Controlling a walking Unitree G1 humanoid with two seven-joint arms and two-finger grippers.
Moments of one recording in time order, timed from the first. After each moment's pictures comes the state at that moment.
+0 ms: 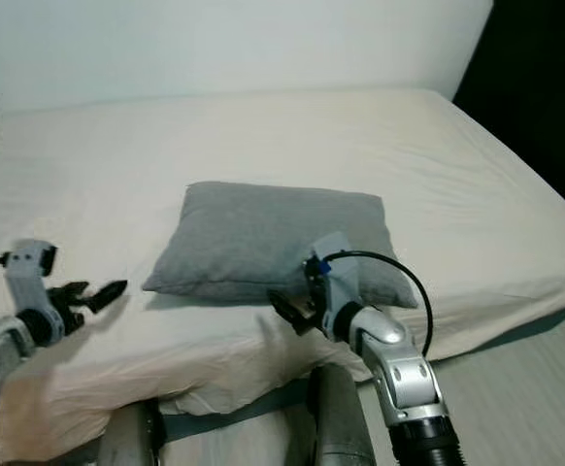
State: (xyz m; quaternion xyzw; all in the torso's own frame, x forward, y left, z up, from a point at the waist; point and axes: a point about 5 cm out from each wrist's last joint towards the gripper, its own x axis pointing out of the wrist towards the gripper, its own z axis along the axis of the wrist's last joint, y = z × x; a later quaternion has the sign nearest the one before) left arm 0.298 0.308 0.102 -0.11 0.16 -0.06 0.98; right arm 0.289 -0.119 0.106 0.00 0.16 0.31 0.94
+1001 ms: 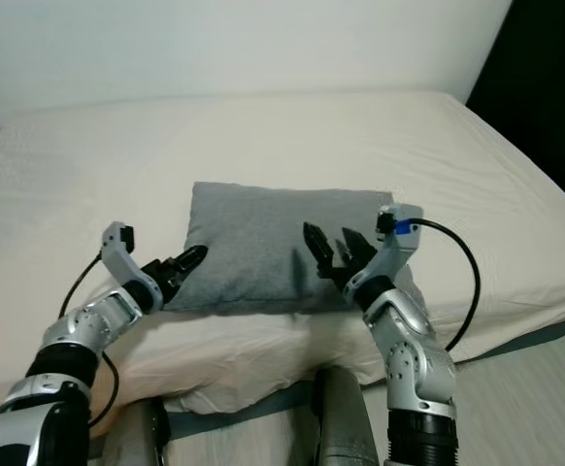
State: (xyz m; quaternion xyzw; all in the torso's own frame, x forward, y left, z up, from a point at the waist) left arm 0.346 0.182 0.079 -0.37 0.20 -0.12 0.90; right arm 0.296 -0.131 0.144 0.21 0.04 0.22 0.95
